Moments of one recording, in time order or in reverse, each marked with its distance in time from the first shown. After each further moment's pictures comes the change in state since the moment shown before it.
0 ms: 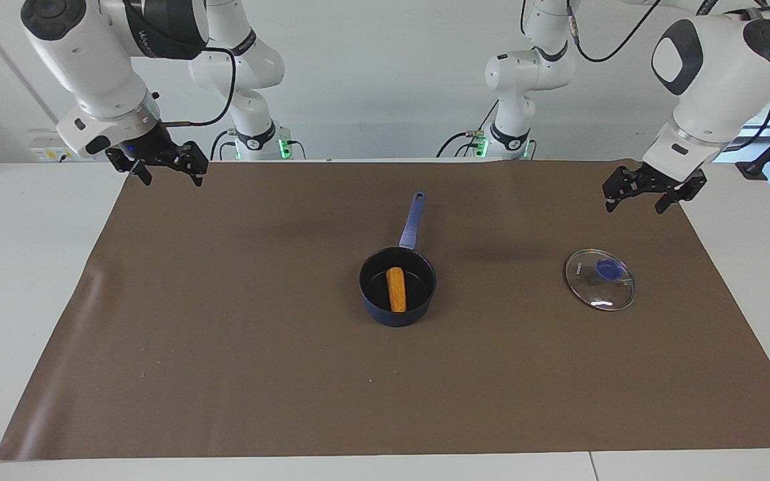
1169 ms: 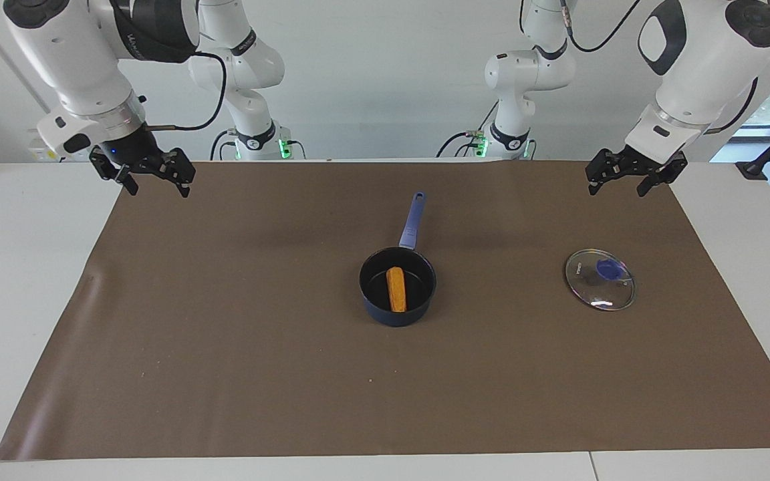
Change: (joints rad) left arm -0.016 -0.025 0.001 -0.014 -0.031 -0.048 -0.024; right arm -0.044 0.000 -0.025 -0.001 0.000 0.099 -0.001
